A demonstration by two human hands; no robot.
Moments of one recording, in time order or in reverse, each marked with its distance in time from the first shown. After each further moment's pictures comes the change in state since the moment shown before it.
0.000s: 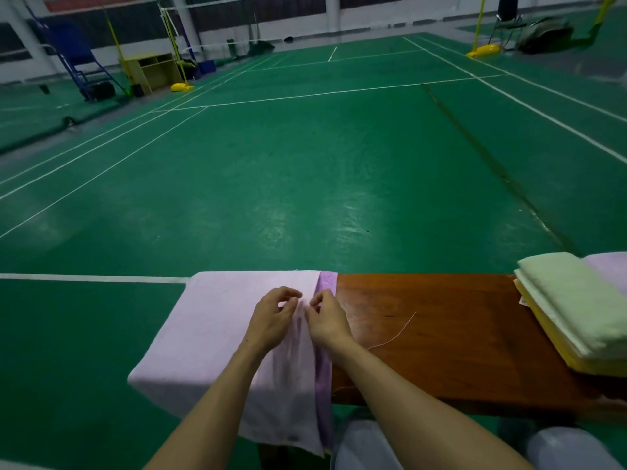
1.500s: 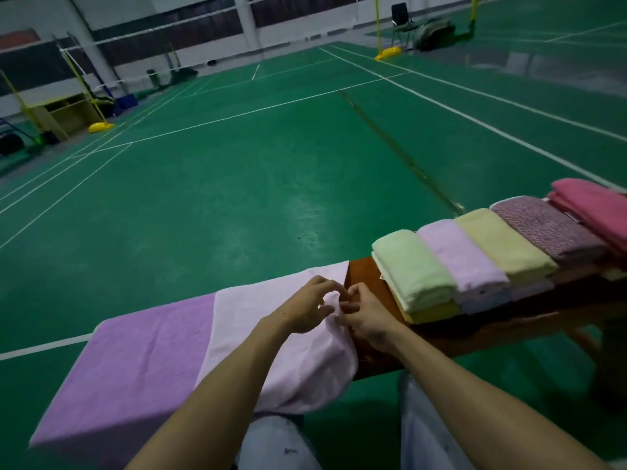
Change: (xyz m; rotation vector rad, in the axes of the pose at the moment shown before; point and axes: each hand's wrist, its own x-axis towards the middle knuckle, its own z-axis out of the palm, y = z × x) left_hand -0.017 0.198 0.168 0.384 -0.621 0.446; right_hand -0.061 0.107 -0.263 0.443 -0.043 0.038
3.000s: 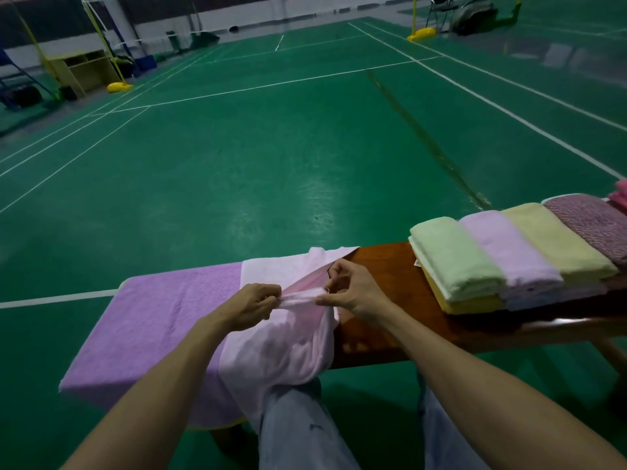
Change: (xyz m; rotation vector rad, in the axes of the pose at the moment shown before) left_hand -0.102 -0.118 -0.037 -0.092 0.040 -0.210; right_hand 0.017 -0.020 0.070 -0.237 -0.133 -0.231
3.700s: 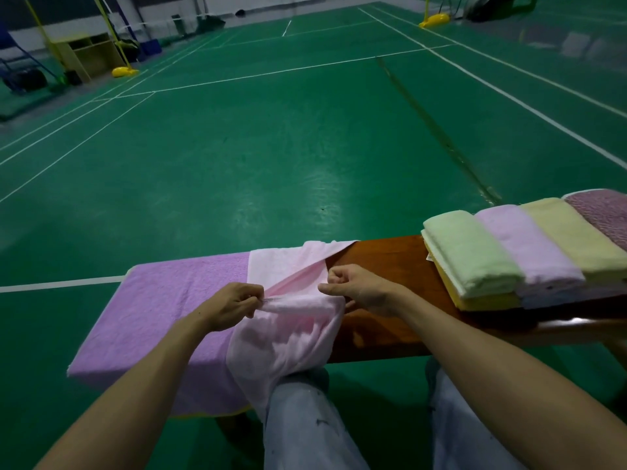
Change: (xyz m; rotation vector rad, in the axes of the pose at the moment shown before) left_hand -0.022 -0.049 -0.011 -0.056 0.007 -0.052; right_hand 0.022 0.005 0.003 -0.026 -0.321 0.269
